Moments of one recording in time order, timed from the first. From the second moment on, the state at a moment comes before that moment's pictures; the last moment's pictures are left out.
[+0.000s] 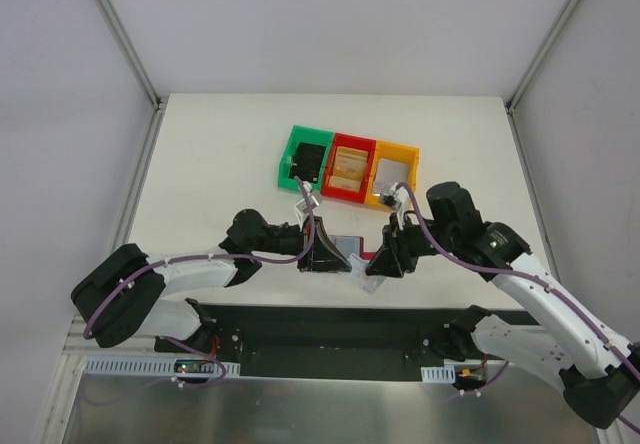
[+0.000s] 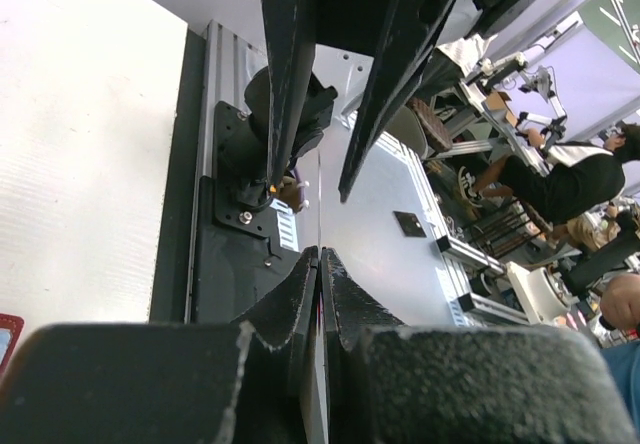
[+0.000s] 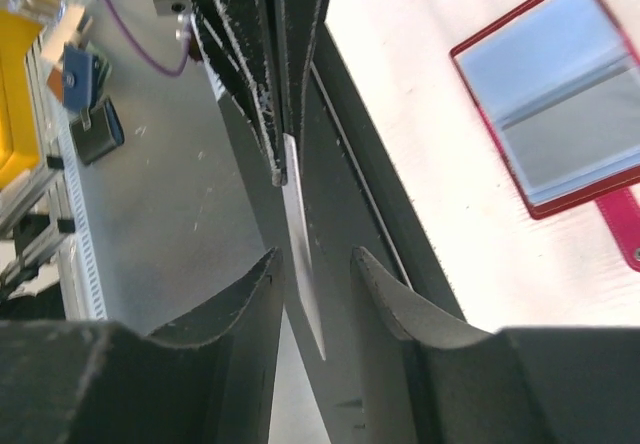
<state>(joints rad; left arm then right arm) -0.81 1.31 0.44 1.03 0.92 -0.91 0.70 0.90 0.91 -0.77 -0.71 0.12</state>
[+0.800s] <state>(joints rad) -0.81 1.28 0.38 1.13 0.83 -0.92 0.62 0.83 0.82 -0.60 -0.79 0.25</state>
